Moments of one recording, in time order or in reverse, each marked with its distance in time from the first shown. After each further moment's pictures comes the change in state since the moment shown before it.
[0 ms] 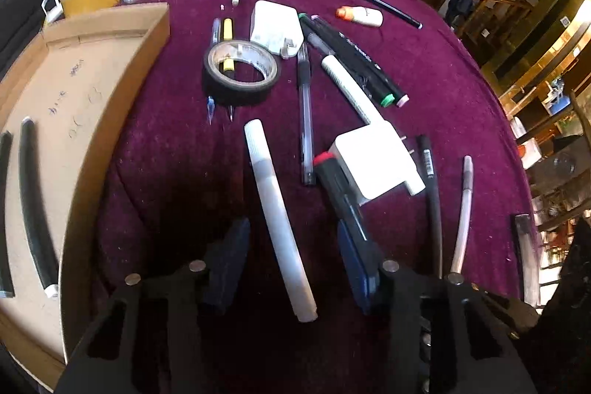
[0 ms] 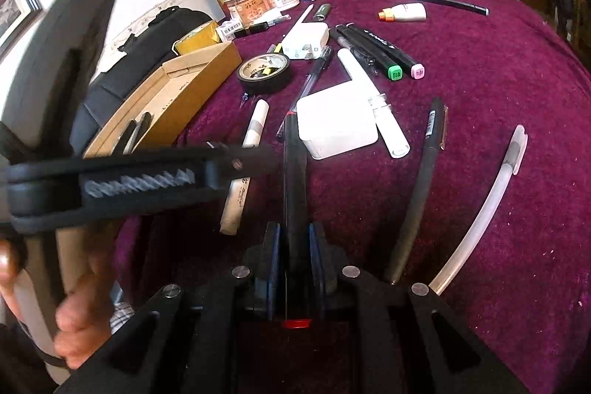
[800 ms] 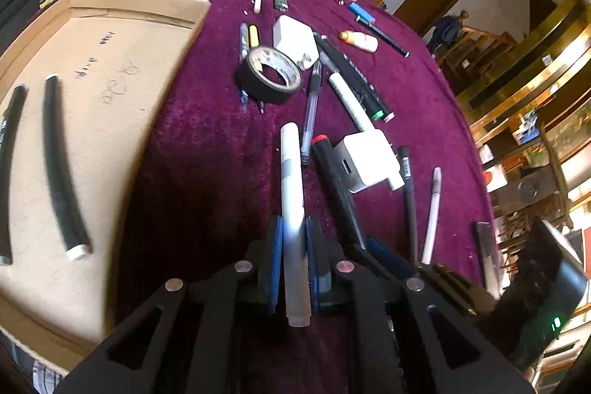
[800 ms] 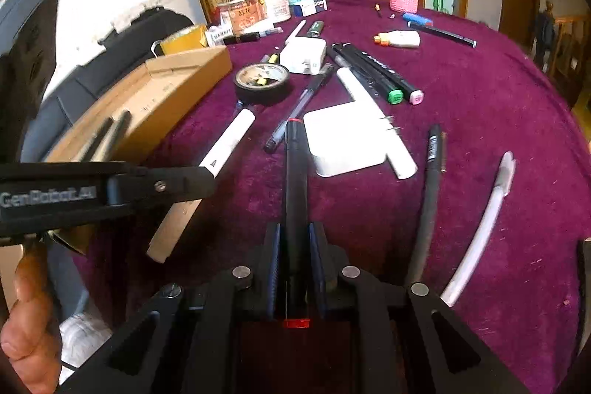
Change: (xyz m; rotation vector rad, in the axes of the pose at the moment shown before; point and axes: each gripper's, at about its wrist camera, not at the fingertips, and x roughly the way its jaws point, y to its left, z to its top) left arm -0.039 0.046 -0.018 -0.122 -0.039 -0.178; right arm 0.008 0.030 0.000 -0.051 -0.074 -0.145
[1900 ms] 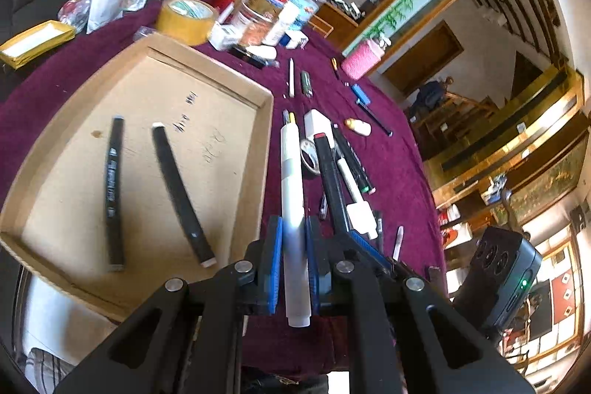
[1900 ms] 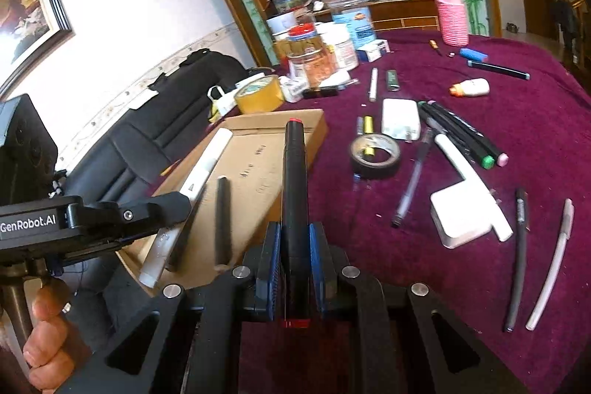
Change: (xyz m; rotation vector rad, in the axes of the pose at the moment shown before) left arm -0.118 0.078 0.011 -0.141 -0.200 -0.116; right arm -0.023 0.075 0.047 0.035 -0.131 0.213
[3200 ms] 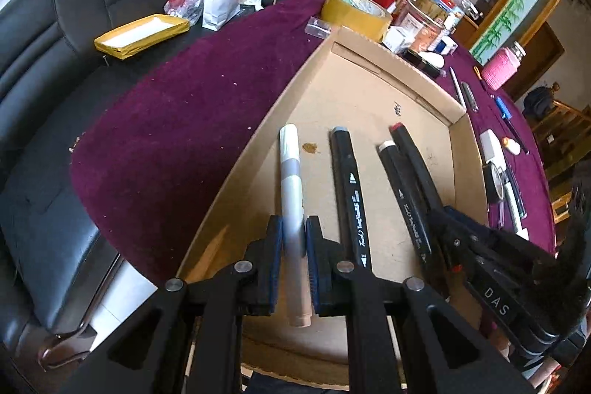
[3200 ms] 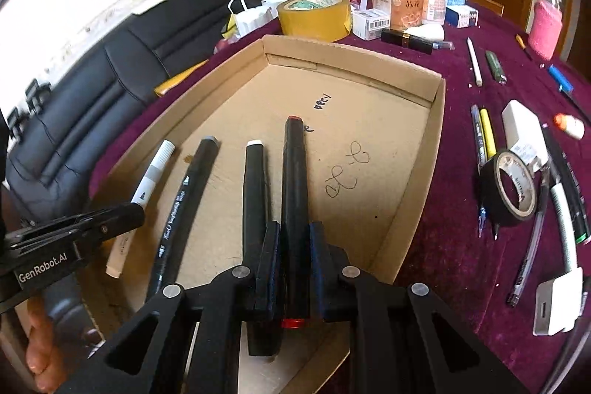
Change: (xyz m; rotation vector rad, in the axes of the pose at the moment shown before) left arm 0.010 0.123 0.017 -0.060 0.032 0.461; right arm 0.146 0.072 0.023 -0.226 0.309 -0.056
